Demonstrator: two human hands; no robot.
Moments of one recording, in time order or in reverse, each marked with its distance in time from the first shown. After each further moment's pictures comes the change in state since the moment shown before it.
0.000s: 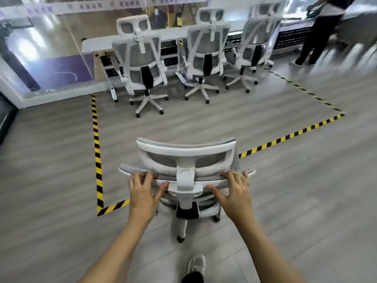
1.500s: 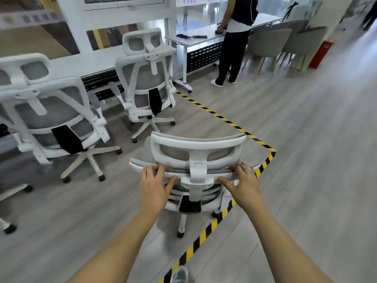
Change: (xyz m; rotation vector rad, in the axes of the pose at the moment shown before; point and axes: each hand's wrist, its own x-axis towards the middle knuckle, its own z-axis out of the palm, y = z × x) left_hand 0.878 0.716 0.820 -0.145 -0.150 0.374; right_hand 0.900 0.939 -0.136 -0.056 0.007 0.496
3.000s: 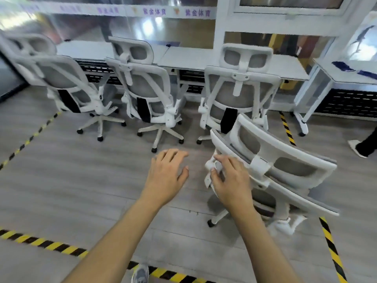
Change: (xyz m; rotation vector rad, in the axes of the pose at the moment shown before) left_hand 0.300 0.222 0.159 0.427 0.142 -0.525; right_hand 0.468 0.050 -0.022 0.232 -0.402 -0.845
